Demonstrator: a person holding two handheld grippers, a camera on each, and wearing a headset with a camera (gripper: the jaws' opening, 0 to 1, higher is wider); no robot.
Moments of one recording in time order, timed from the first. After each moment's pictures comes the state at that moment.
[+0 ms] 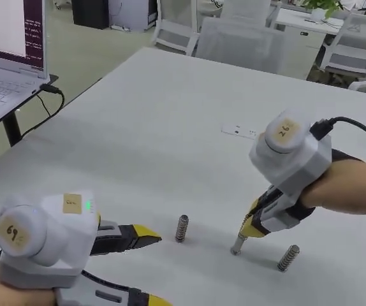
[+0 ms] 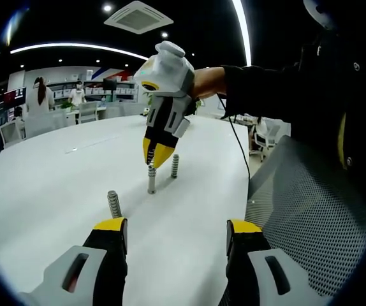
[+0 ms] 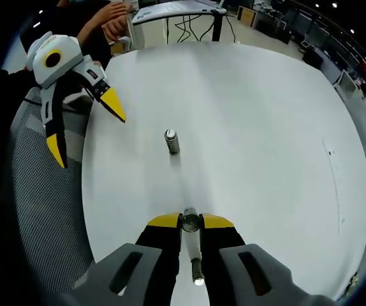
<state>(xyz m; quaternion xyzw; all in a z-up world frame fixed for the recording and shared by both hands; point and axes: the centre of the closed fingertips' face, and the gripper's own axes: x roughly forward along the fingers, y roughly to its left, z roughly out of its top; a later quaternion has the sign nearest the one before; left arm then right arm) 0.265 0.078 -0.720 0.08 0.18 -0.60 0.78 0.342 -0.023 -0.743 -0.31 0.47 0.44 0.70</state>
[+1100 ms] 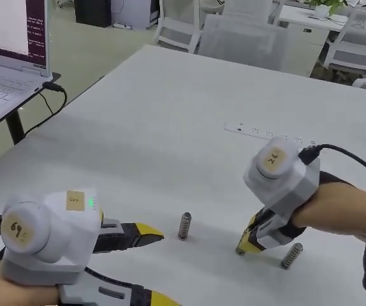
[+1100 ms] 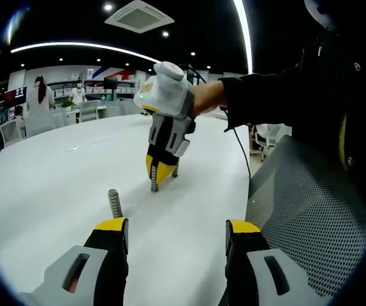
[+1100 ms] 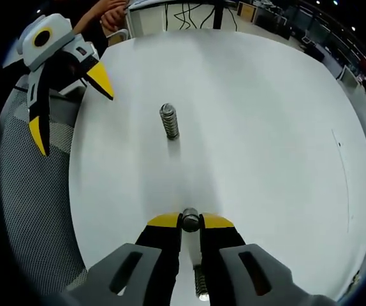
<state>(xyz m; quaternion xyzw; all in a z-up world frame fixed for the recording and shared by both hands) 0.265 0.079 -0.722 0.08 0.19 -0.60 0.78 0.338 -0.028 -0.778 -0.31 0.49 0.43 0.69</state>
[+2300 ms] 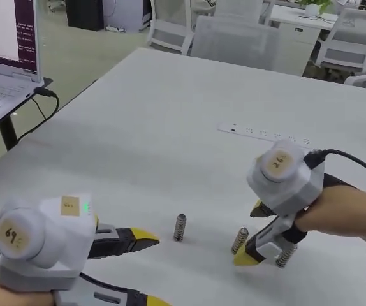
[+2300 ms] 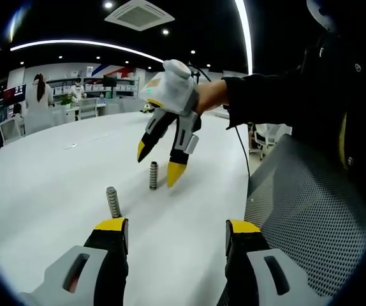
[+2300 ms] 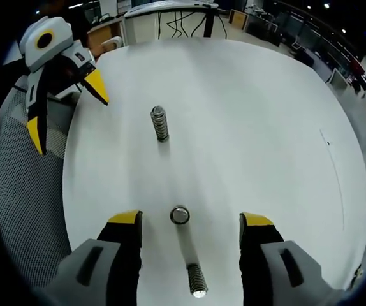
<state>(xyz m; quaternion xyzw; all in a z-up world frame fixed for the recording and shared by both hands) 0.264 0.079 -0.724 0.08 0.20 -0.60 0.77 0.345 -0.036 -0.773 -0.30 0.45 0.42 0.73</state>
